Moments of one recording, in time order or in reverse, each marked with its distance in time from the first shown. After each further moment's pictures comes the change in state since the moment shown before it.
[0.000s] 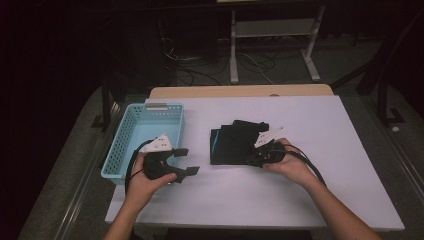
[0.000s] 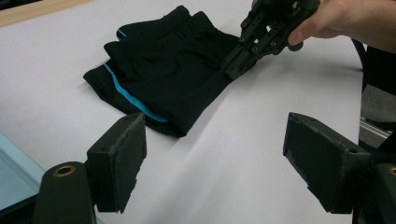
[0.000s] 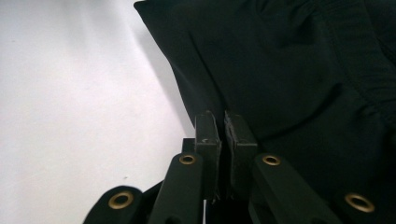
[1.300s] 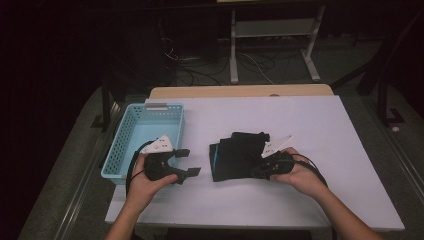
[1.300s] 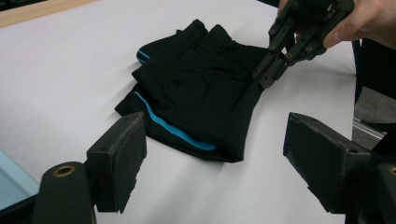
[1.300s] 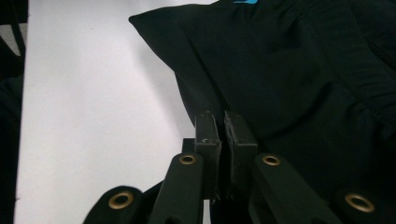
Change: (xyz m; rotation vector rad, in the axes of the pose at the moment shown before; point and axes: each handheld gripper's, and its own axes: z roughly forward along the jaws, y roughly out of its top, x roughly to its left) left arm -0.004 0.001 0.001 -0.007 -0.011 0.003; right arm 0.029 -0.014 -0.025 0.016 0.089 0.022
